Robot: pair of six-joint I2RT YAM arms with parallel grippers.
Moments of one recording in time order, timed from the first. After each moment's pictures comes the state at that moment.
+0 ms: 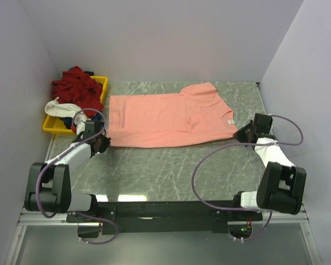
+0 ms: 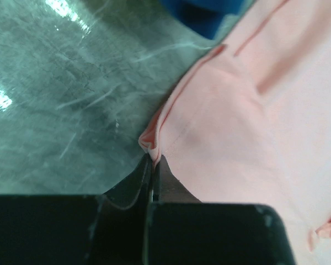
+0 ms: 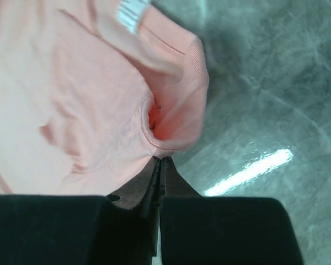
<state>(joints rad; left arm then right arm) -0.07 1.38 0.62 -0.15 -0.16 -1.03 -0.24 1.37 0.72 -0.22 -0.12 0.76</state>
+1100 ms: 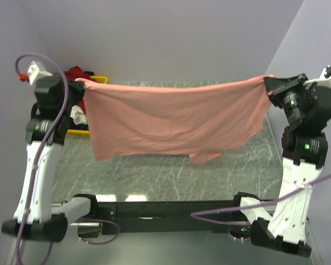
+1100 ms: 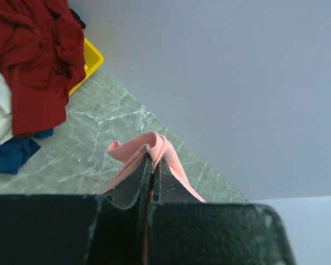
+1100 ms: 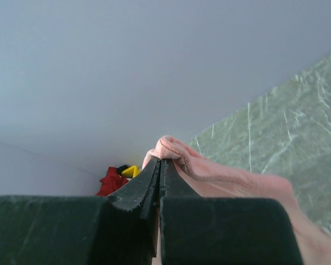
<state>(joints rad) -0.07 1.05 1.44 -0.58 -0.23 -0.86 -0.25 0.98 1.55 -0.61 -0.22 0.78</state>
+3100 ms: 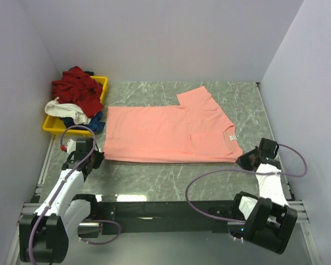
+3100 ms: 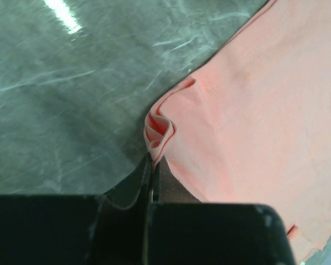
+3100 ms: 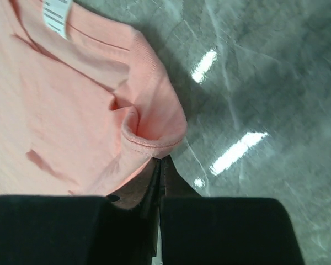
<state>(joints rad) -0.03 0.90 0.42 -0.39 -0.16 -1.11 -0.40 0.98 0.45 -0.48 -0.16 0.75</state>
